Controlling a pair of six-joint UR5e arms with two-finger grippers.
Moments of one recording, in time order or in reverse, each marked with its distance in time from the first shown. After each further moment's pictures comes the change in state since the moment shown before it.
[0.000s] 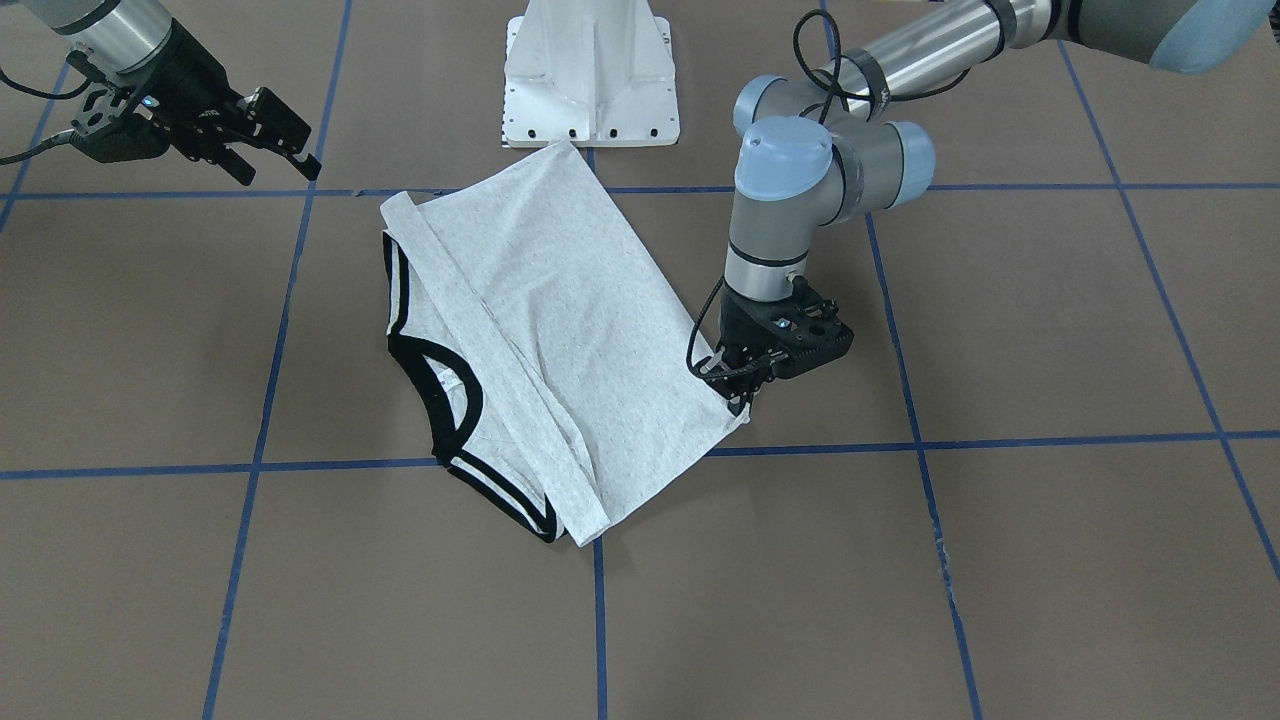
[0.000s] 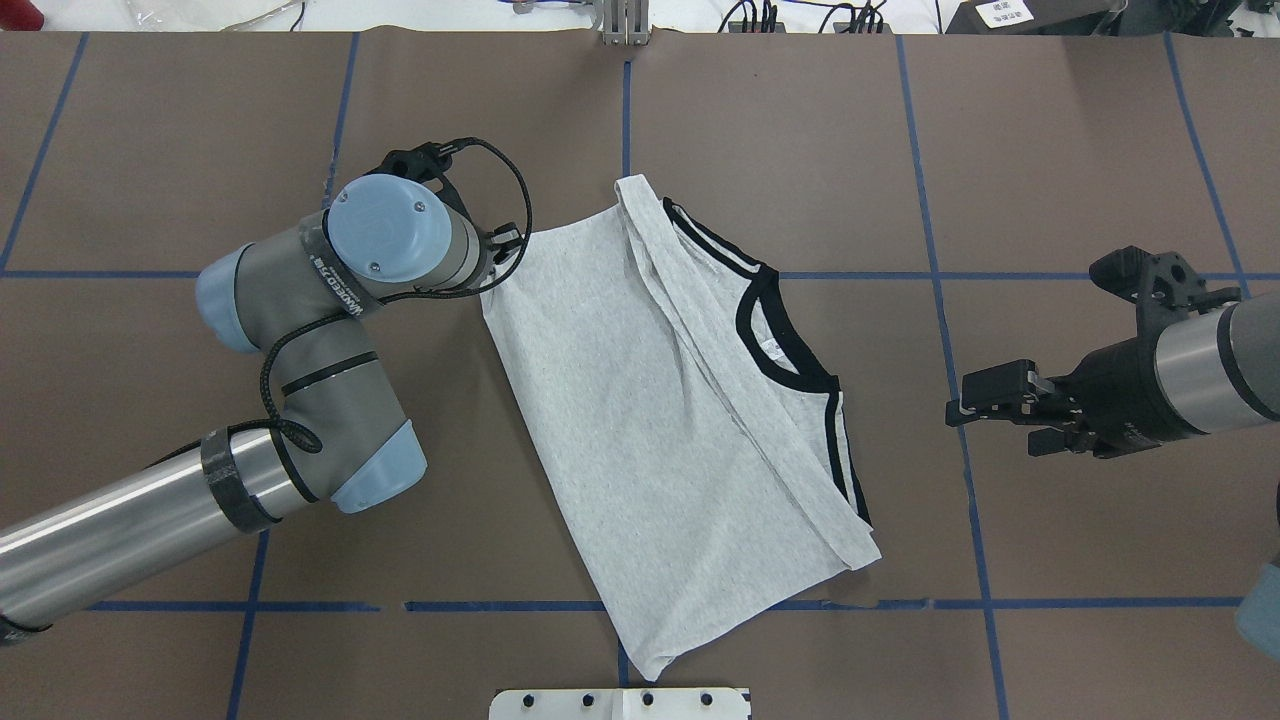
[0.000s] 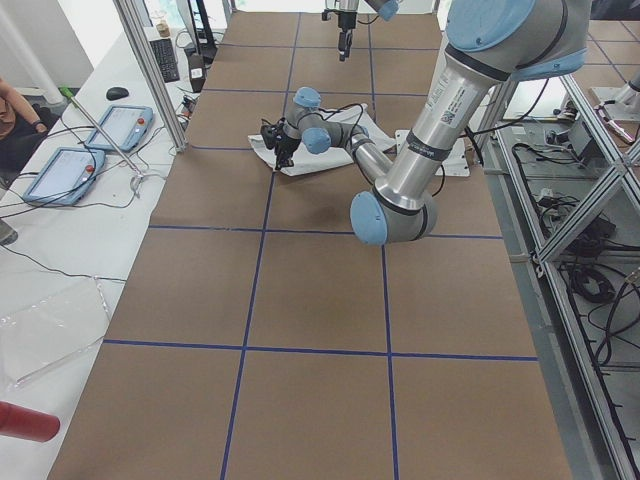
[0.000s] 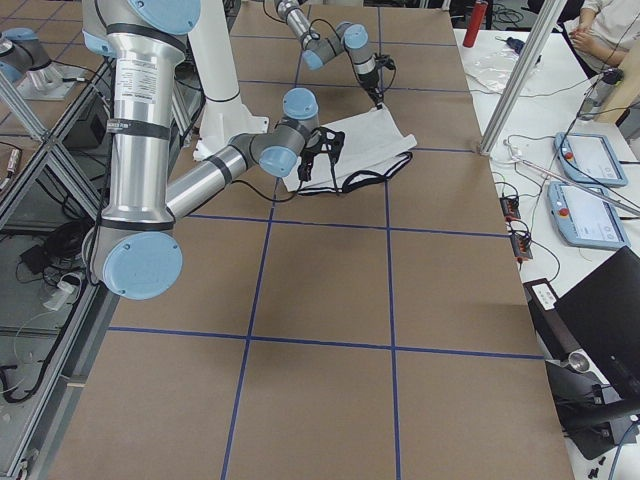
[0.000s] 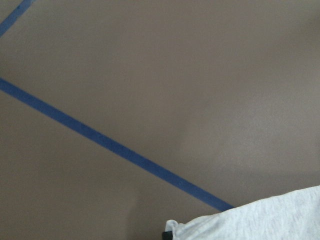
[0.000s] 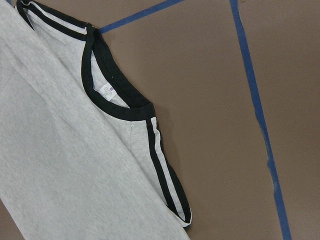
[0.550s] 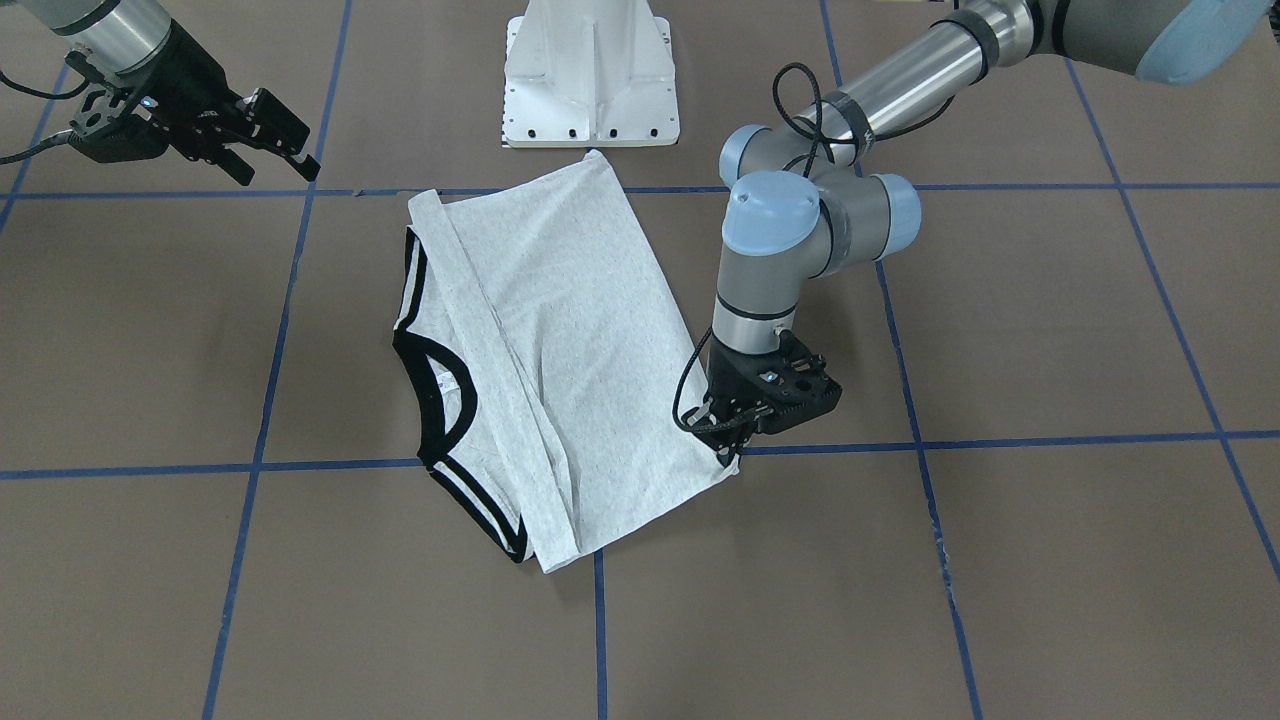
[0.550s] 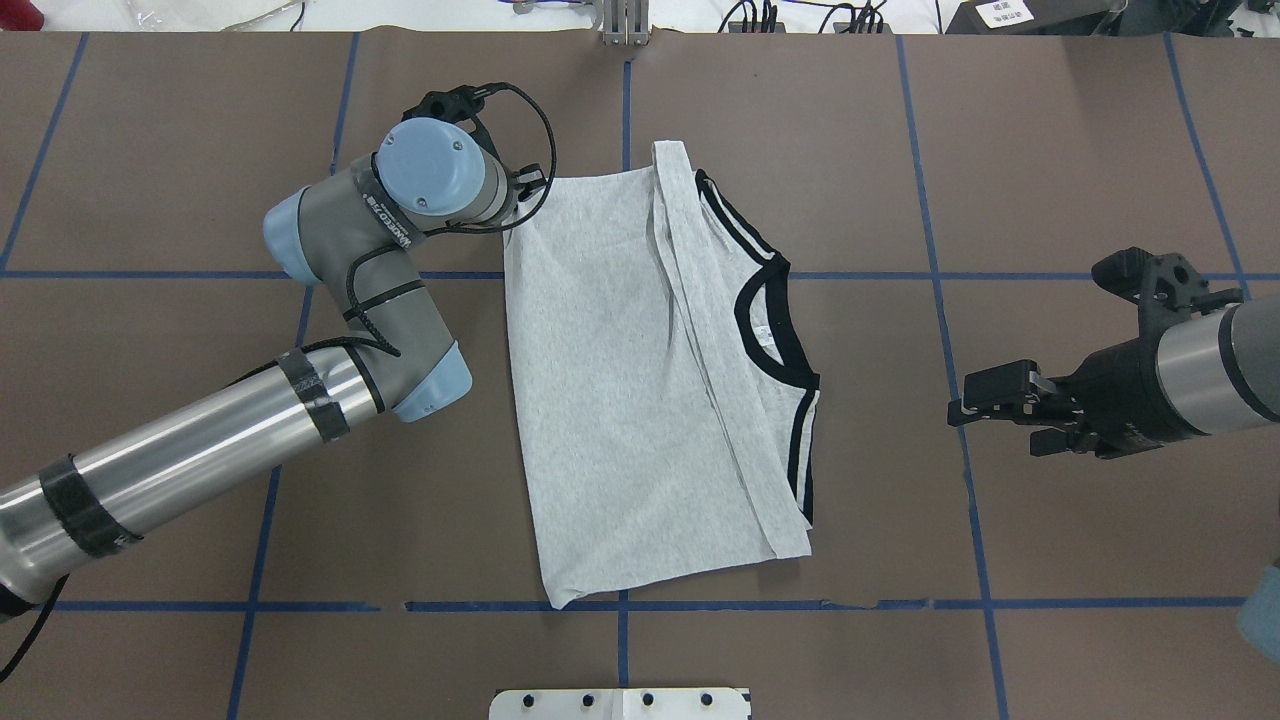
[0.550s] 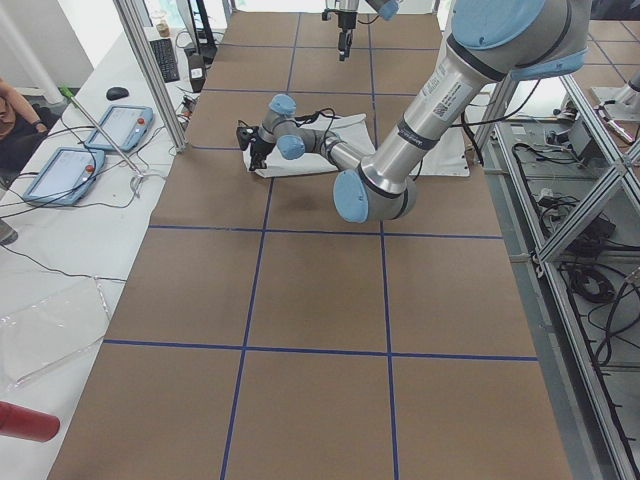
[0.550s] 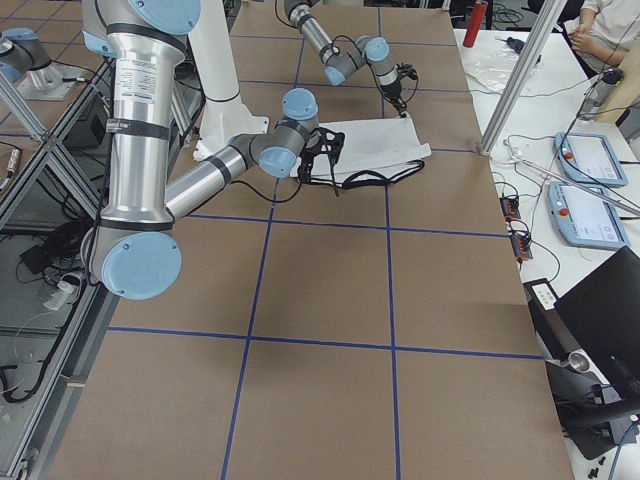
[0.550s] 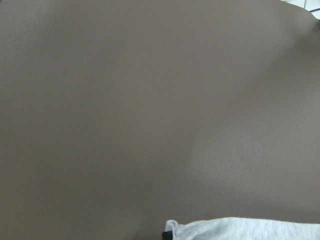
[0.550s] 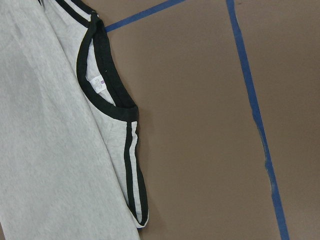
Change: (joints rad) left arm -0.068 -0.170 0.370 -0.255 0.020 0.099; right arm -0.001 -0.003 0.001 0.000 -0.008 0.002
